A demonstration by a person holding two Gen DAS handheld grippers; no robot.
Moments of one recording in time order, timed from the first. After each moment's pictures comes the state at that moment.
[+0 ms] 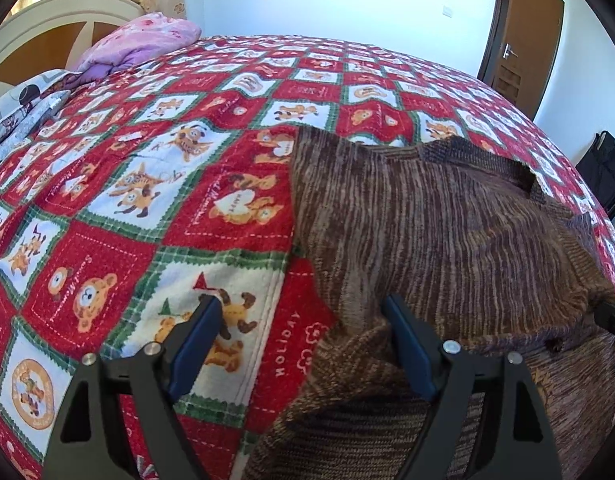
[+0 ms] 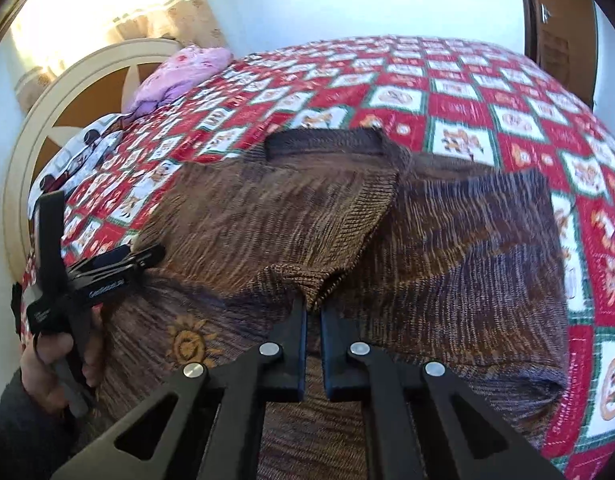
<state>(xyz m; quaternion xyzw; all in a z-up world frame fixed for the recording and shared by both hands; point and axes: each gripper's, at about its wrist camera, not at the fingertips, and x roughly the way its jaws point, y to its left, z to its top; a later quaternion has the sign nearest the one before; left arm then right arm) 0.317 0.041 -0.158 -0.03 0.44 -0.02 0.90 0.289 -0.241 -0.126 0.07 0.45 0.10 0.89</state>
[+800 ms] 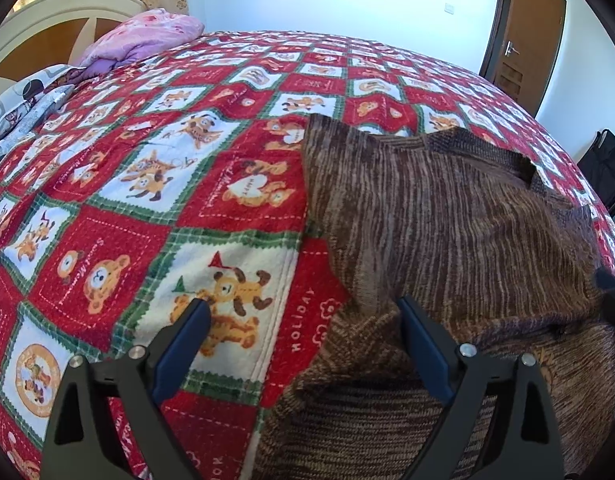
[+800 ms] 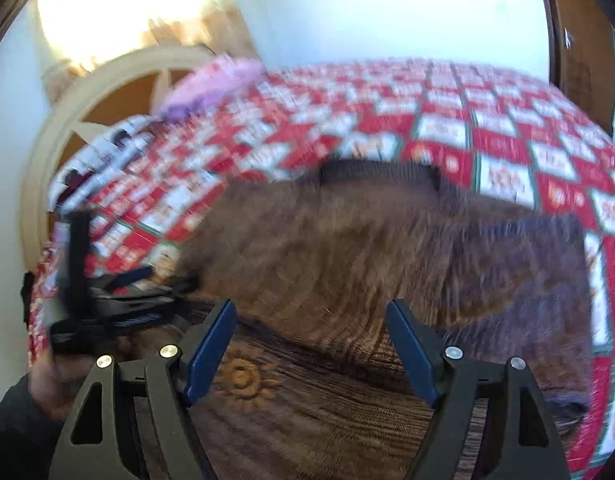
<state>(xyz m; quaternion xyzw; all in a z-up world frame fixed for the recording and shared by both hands) 0.306 0.048 -0.160 -0.02 0.44 -0.02 0.90 0.309 -0.210 -0.142 0.07 0.45 0.13 0.88</state>
